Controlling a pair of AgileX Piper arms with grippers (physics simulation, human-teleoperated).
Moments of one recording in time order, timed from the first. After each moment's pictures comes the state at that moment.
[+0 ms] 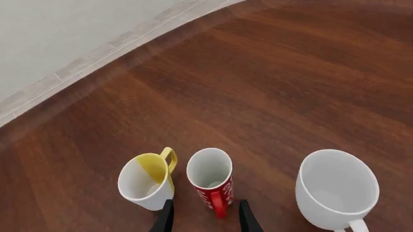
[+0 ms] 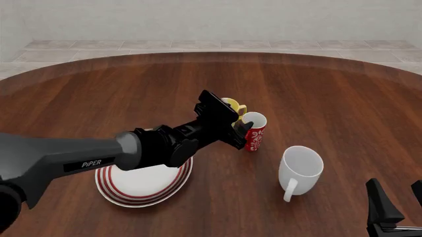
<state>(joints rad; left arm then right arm) -0.74 1.86 -1.15 -0.32 0.18 -0.04 0.01 -0.02 0.01 0.02</state>
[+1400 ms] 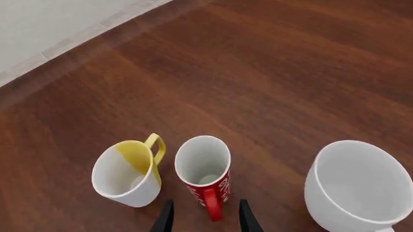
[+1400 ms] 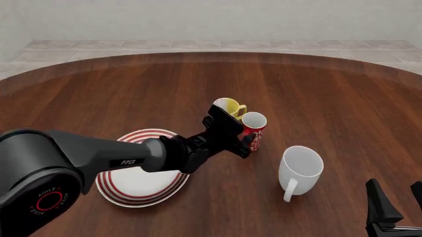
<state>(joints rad) -0.74 2.04 -1.22 -0.38 0.15 -0.05 0.01 0.00 0.00 0.02</state>
